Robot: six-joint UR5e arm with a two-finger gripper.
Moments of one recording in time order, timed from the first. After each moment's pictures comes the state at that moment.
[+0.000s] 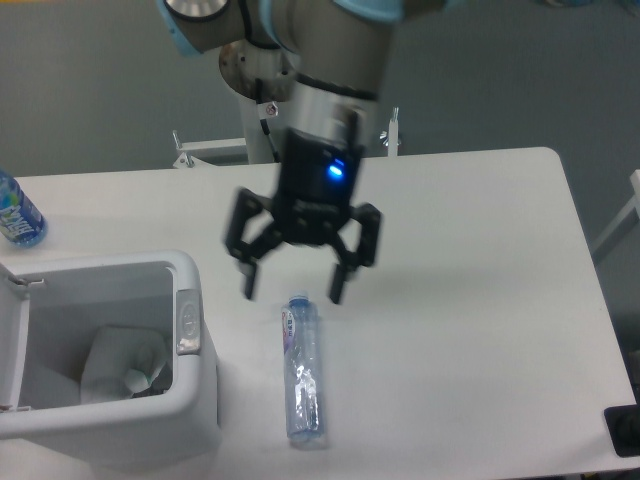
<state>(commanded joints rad) 2.47 -1.85 -1.46 -0.87 1.11 0.07</state>
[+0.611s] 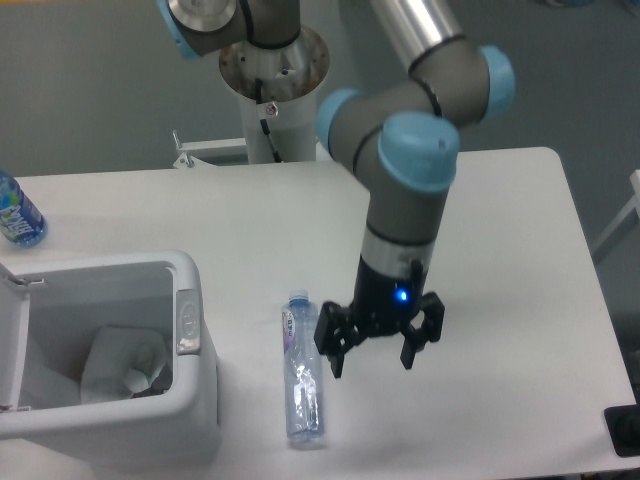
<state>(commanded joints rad) 2.44 -2.12 -1.44 -0.86 1.28 0.26</state>
